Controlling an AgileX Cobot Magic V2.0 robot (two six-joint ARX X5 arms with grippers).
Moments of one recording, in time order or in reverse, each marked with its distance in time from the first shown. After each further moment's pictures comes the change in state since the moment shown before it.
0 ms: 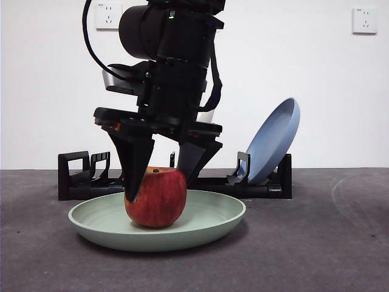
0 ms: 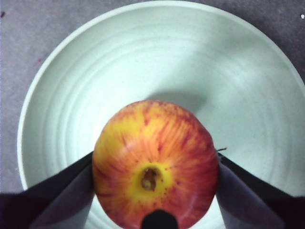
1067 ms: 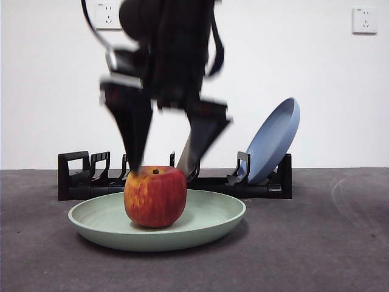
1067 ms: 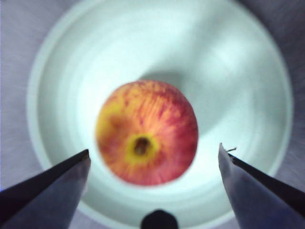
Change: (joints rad) left arm 0.000 0.000 0.000 0.000 0.000 0.000; right arm -0.007 0.021 0.204 -0.281 -0.009 0.009
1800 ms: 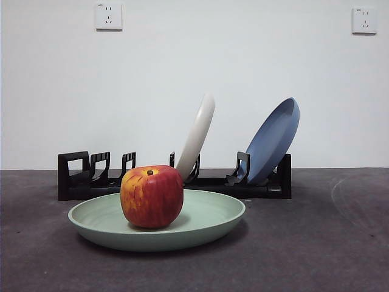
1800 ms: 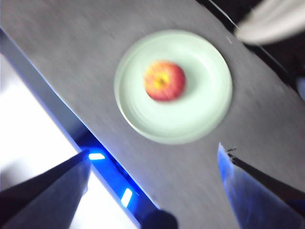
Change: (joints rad) left arm 0.000 0.071 -0.001 0.049 -0.101 -0.018; right arm -0.002 -0.536 0.003 -0.261 -0.027 -0.045
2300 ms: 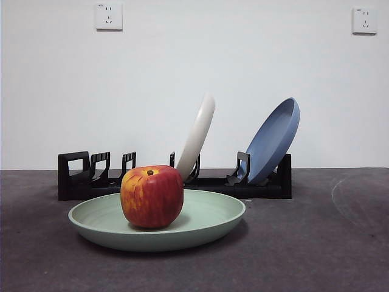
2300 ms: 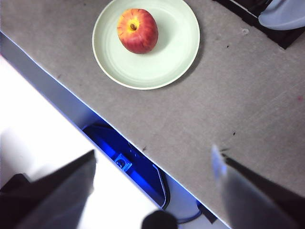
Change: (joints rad) left arm 0.000 0.292 0.000 -0.040 -0.075 0.000; right arm 0.000 -0.475 -0.365 0.000 0.063 0.105
